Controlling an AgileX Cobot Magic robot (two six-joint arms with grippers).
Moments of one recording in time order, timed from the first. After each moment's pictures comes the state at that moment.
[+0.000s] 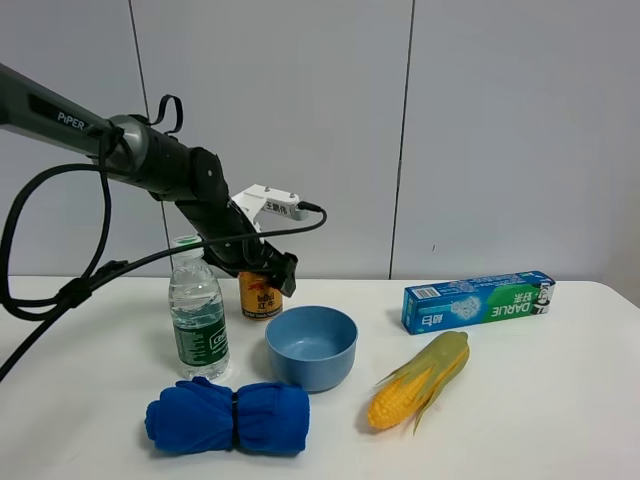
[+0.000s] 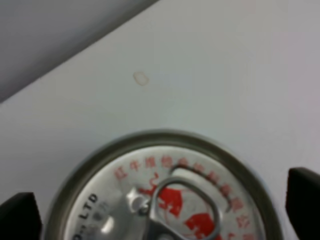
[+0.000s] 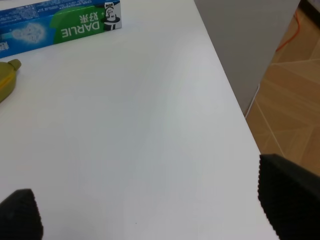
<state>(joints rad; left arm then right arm) -0.36 2.39 -1.83 -0.13 0.42 0.29 -0.04 0.00 -0.50 -0.05 1.06 -0.01</state>
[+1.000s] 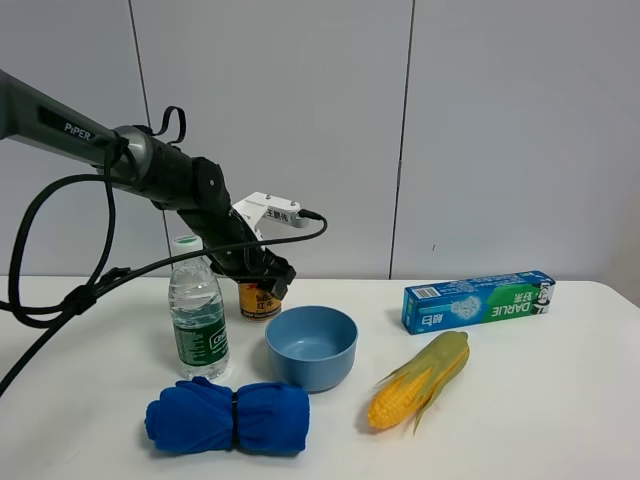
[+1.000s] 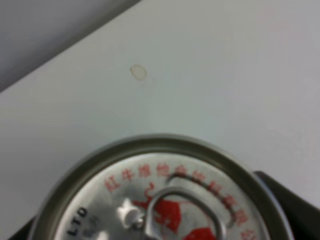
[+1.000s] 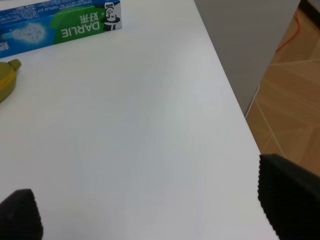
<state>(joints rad) -0.37 2.39 -1.83 -0.14 0.43 0.30 -0.04 0.00 -0.50 -0.05 1.06 -0.01</state>
